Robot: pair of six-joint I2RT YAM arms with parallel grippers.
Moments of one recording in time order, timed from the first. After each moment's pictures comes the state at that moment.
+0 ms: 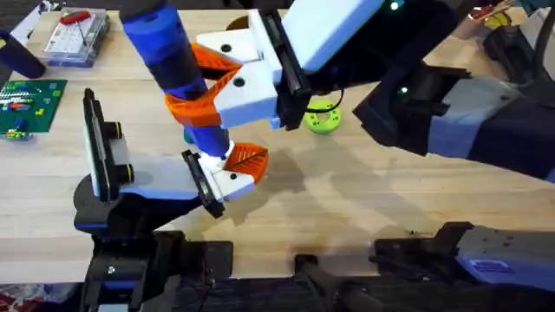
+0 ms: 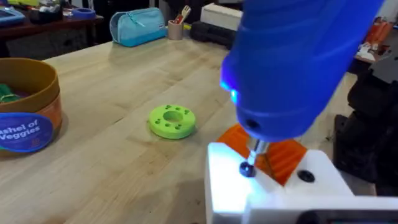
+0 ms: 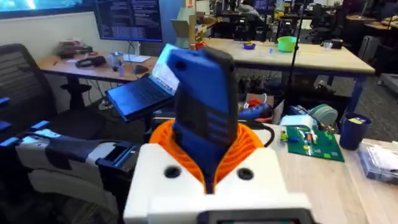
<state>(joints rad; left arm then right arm) 0.02 0.01 0.01 -0.10 1.08 -0.06 0.77 1.44 0.92 0.77 -1.05 0.18</state>
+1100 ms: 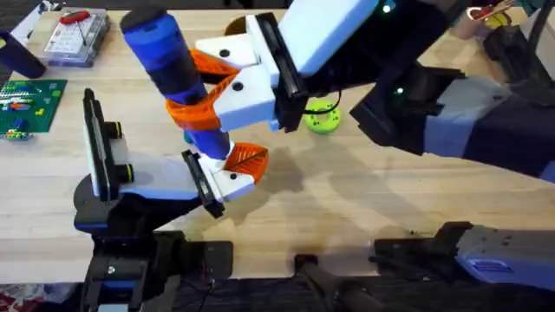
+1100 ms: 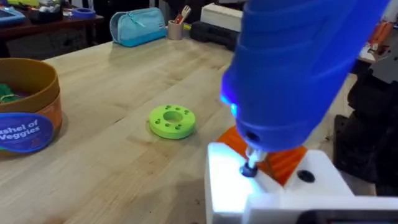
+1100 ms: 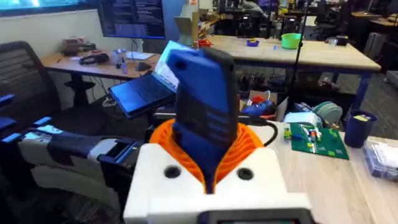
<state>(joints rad) 0.02 0.01 0.01 -0.10 1.08 -0.06 0.77 1.45 0.92 0.76 -1.07 0.17</state>
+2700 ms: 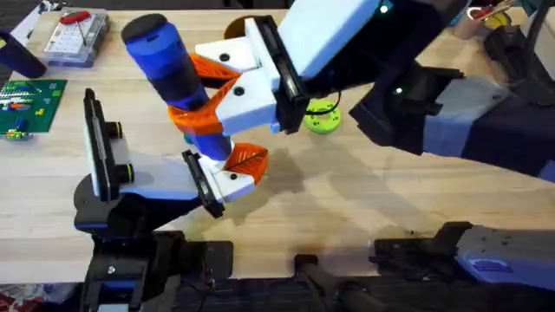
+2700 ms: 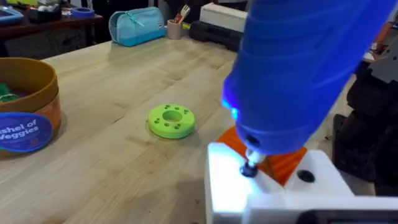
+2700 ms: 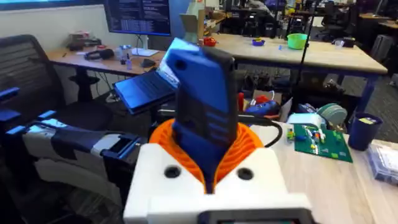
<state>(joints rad) 0.02 0.01 0.01 -0.11 1.08 -0.06 0.77 1.46 0.92 0.76 -1.09 0.14</state>
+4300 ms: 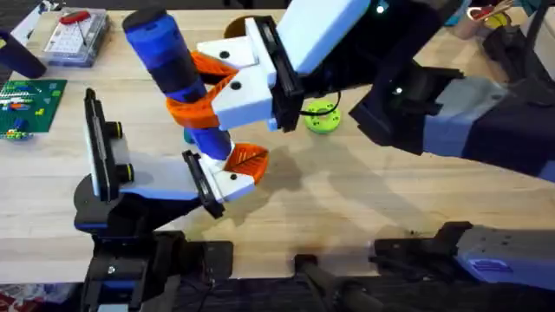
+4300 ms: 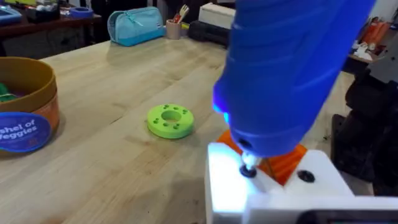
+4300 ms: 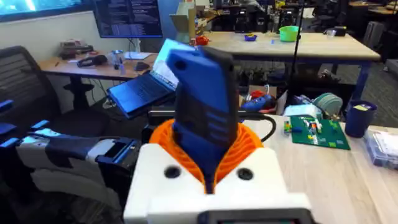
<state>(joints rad) 0.02 0.01 0.01 -0.11 1.09 -0.07 0.77 1.46 0.92 0.73 -1.05 0.18</state>
